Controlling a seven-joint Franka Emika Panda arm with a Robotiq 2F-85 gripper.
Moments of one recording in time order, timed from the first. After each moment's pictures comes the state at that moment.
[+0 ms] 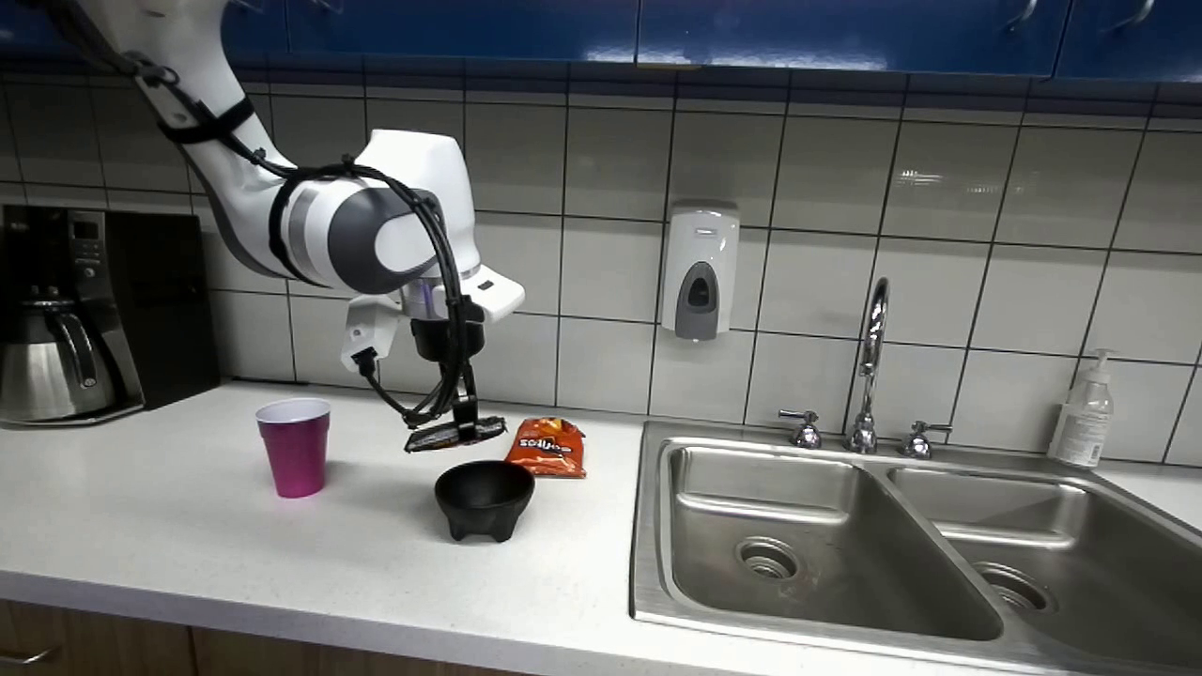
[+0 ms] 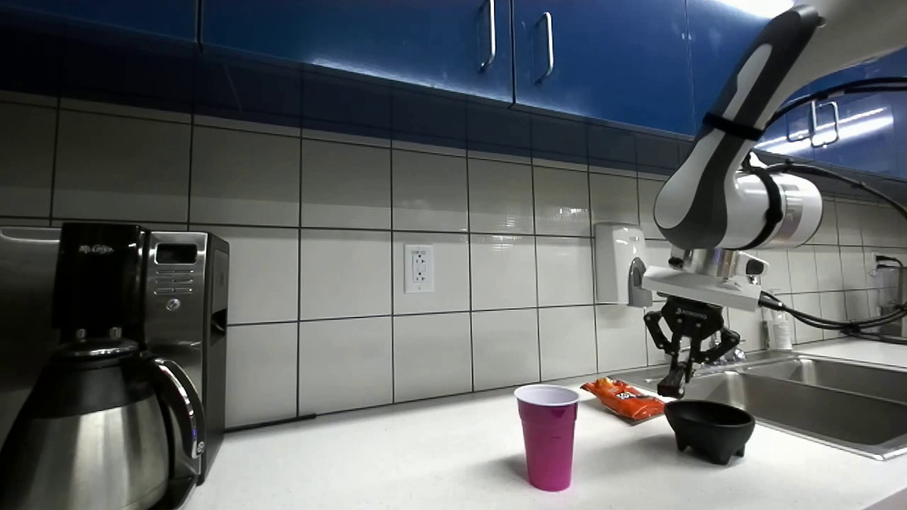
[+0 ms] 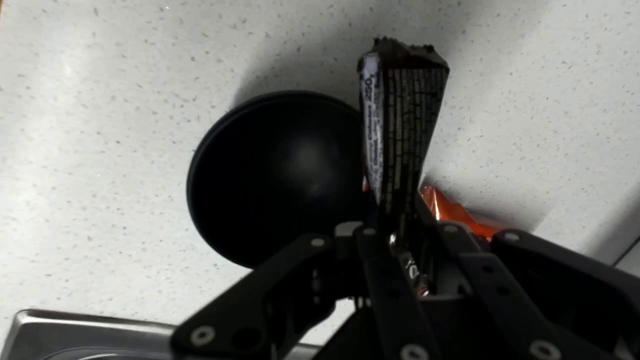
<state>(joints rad) -0.09 -0.12 -0.14 -2.63 0.07 2.80 0.67</state>
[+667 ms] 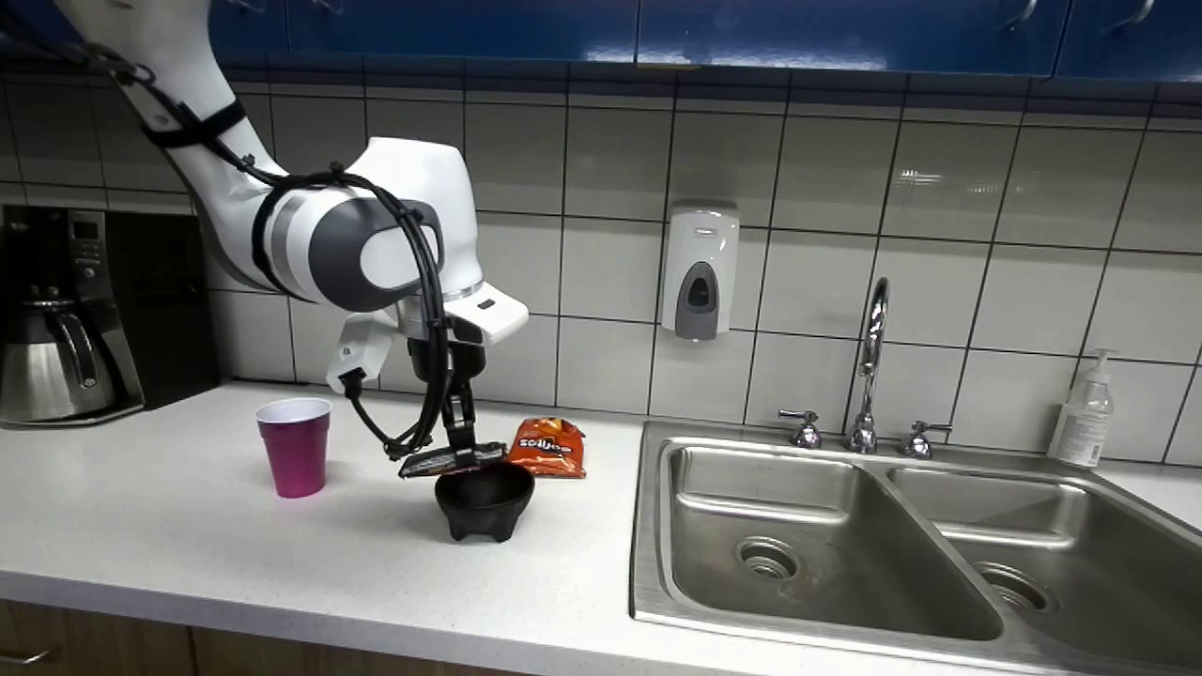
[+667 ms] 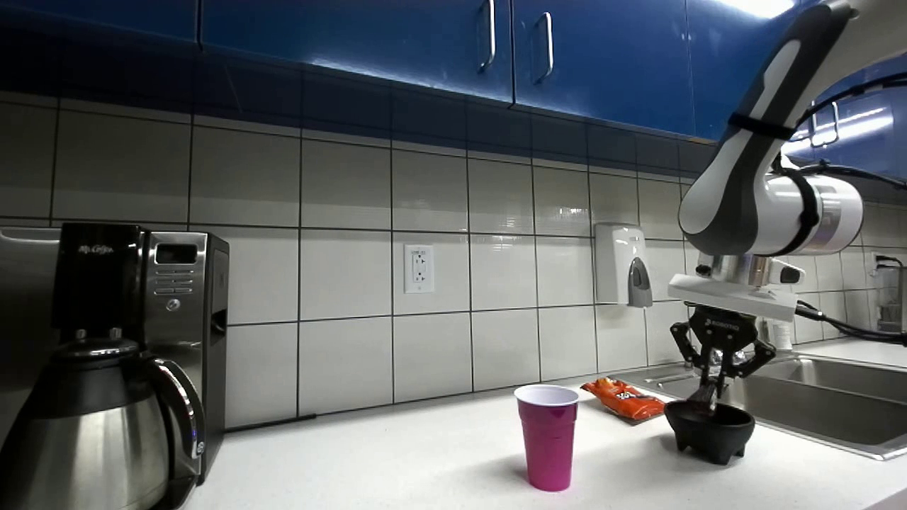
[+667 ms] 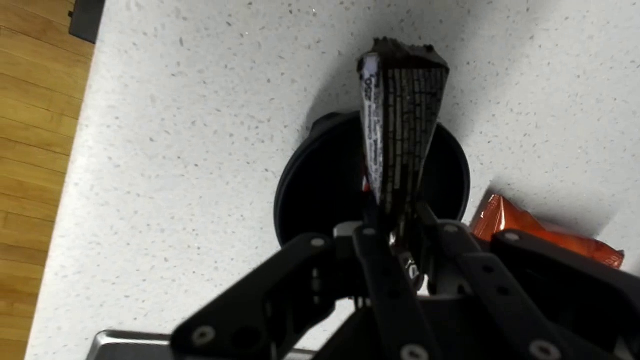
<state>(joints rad) -0.15 -0.17 -0.14 -2.72 0.07 2.80 0.67</state>
